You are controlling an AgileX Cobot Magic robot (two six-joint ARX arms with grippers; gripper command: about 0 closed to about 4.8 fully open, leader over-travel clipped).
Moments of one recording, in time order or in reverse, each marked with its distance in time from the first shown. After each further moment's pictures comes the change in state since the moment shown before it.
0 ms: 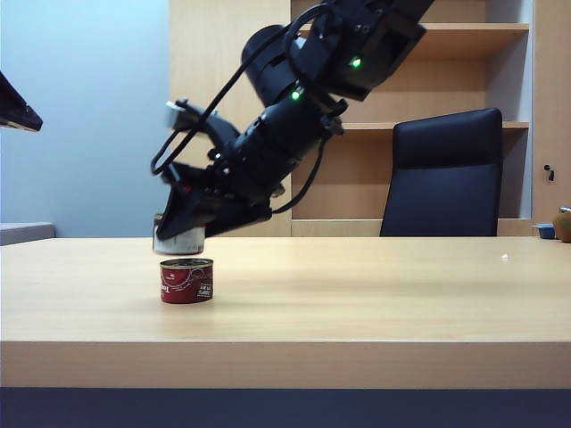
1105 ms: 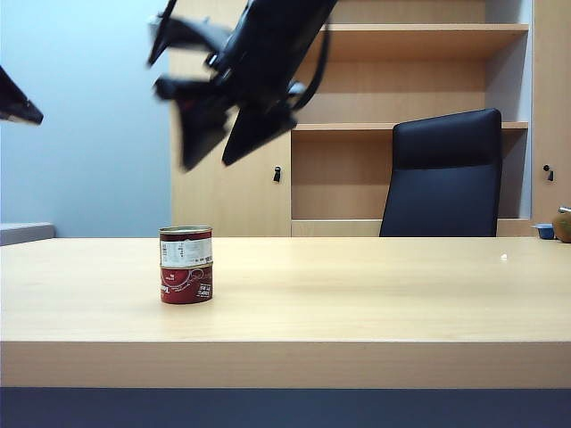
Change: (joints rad) left arm 0.000 -0.001 -0.001 0.051 -0.011 -0.001; right arm 0.114 -0.267 -0.004 -0.319 0.362 -0.044
